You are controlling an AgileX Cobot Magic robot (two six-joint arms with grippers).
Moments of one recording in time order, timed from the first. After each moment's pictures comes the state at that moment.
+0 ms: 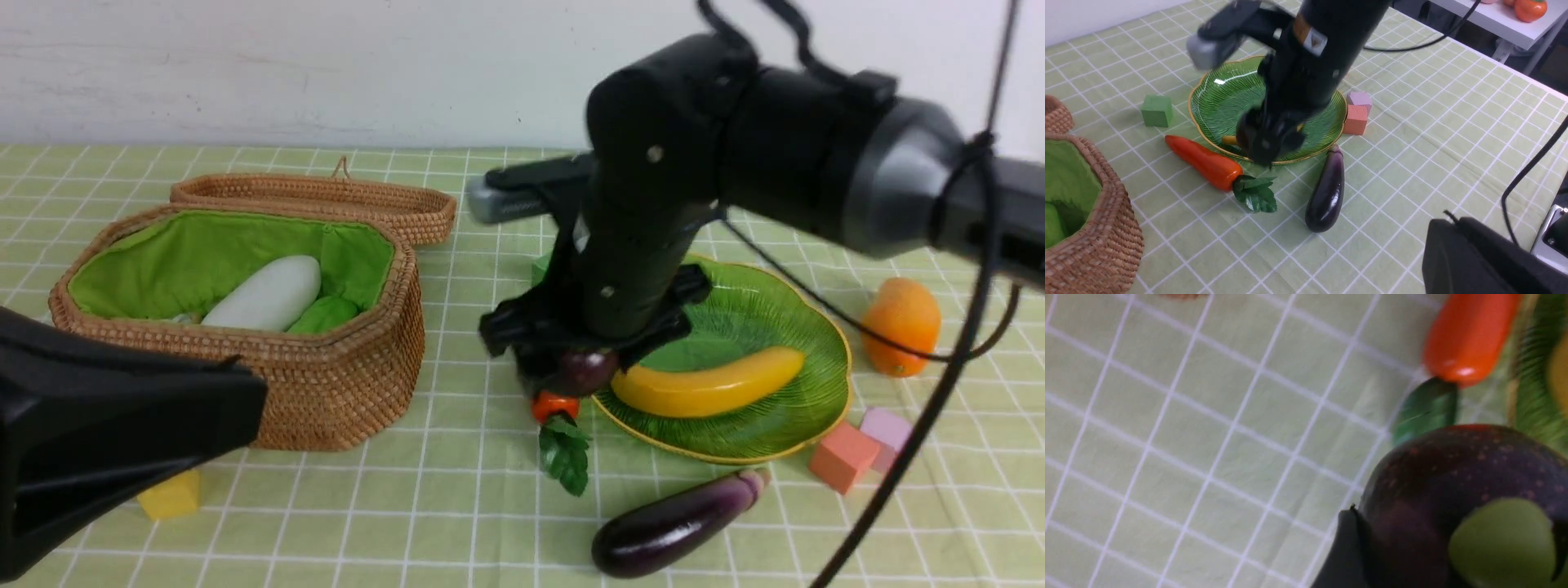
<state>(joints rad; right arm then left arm) 0.65 1.88 -1.74 -0.02 1.13 0.30 -0.65 0.68 -0.96 -0.31 0.76 0.15</state>
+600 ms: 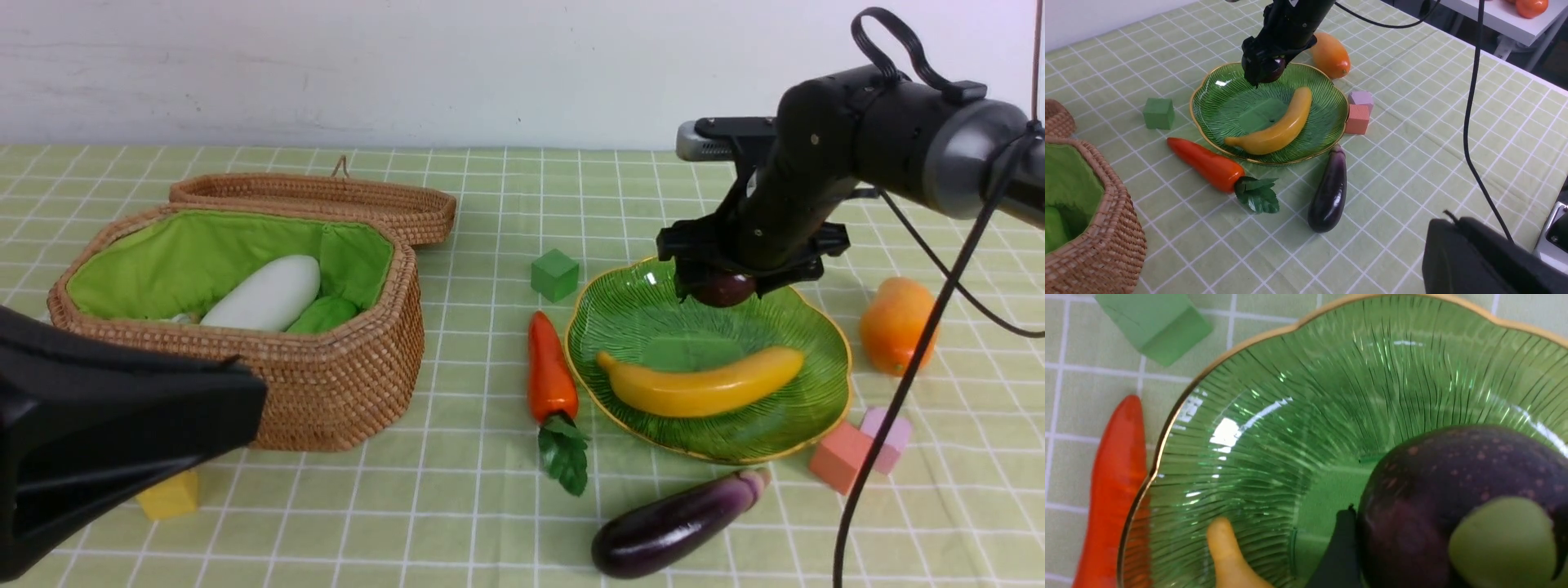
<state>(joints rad) 0.31 2.06 -1.74 -0.04 0.82 0.24 -0.65 0.68 -0.96 -0.31 0.76 0.16</state>
